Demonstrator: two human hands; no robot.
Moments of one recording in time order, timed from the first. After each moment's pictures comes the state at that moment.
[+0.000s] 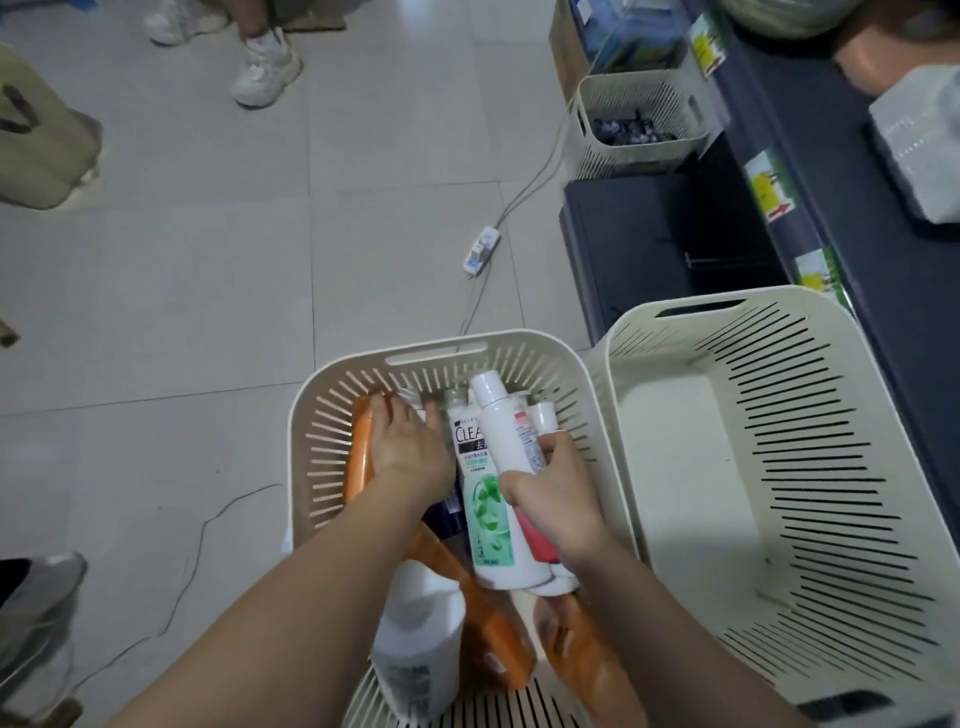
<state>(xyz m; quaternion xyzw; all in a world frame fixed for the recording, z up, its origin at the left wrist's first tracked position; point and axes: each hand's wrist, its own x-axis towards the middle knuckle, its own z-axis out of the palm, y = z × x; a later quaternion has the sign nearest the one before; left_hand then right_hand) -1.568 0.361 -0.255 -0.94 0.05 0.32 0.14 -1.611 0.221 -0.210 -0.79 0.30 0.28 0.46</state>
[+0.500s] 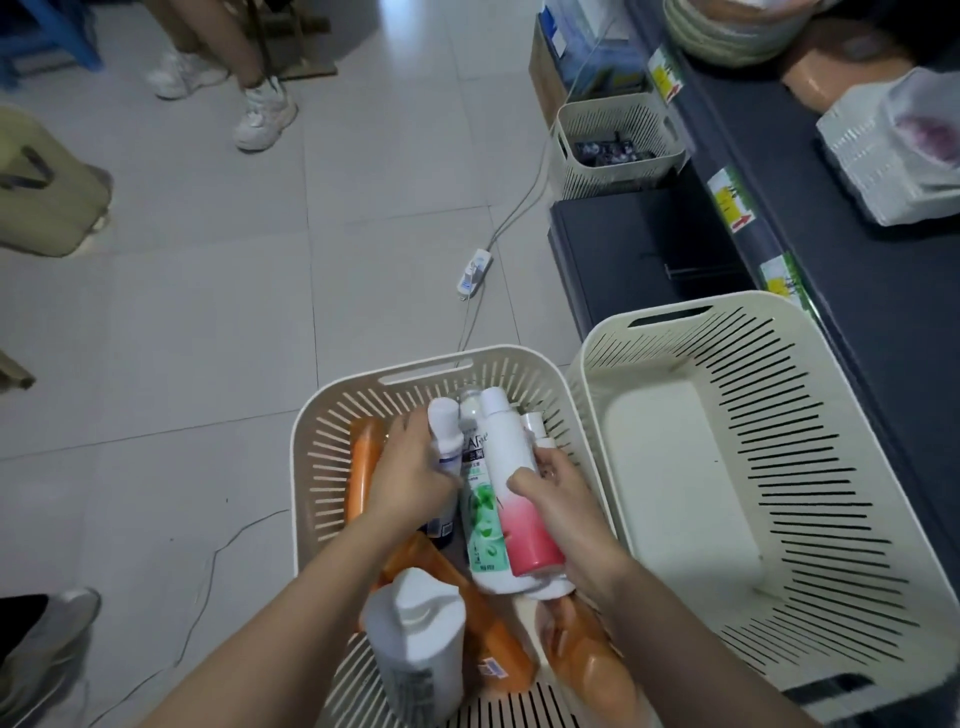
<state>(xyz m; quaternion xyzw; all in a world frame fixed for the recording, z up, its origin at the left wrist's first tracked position) -1.588 0.370 -0.226 -0.90 -0.05 0.17 -0.40 -1.627 0.203 -0.188 -0.66 0.32 0.28 0.62</state>
